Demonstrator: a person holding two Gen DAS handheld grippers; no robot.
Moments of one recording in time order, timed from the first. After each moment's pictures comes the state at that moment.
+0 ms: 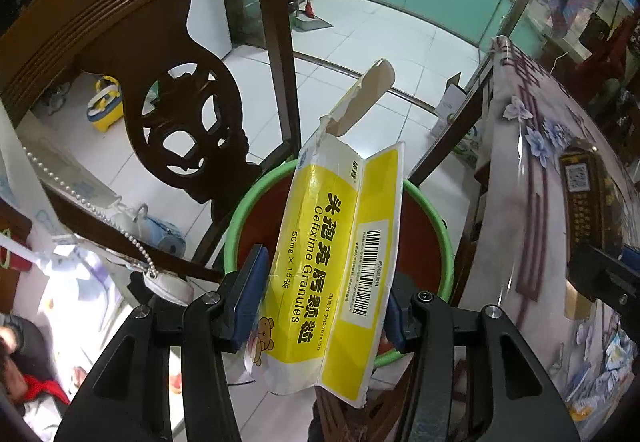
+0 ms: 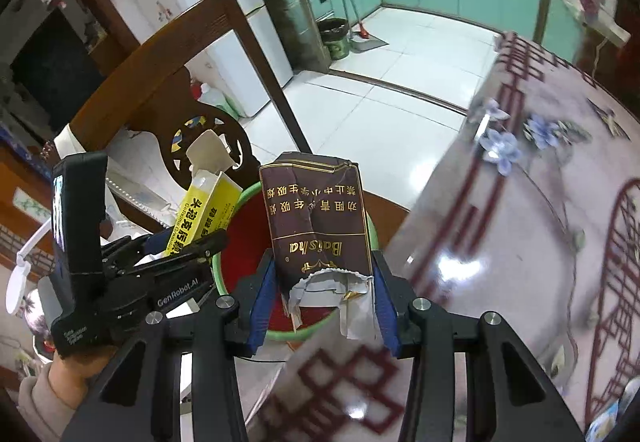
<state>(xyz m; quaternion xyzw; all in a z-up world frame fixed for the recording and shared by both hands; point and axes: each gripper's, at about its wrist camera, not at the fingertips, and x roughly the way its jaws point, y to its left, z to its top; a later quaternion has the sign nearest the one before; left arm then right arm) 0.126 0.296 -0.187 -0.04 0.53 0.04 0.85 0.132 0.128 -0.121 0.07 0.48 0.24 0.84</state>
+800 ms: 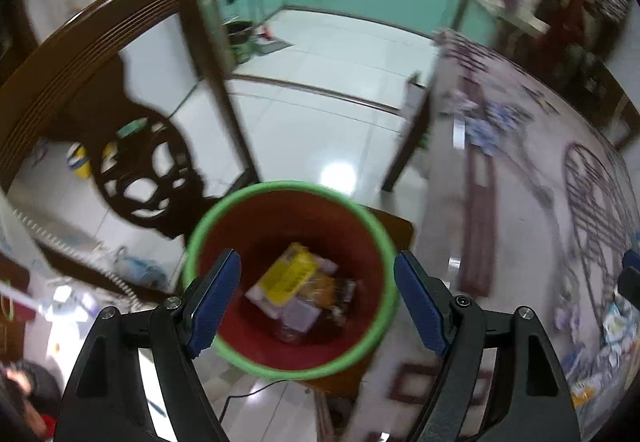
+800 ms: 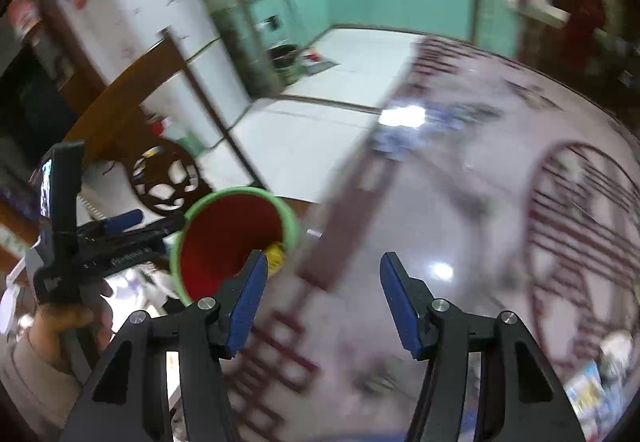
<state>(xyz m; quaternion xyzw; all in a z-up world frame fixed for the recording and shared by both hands) 0.124 0.224 -0.161 0.02 0.50 -0.03 0.86 0.067 -0.011 -0.113 0.12 0.45 0.13 0.87</state>
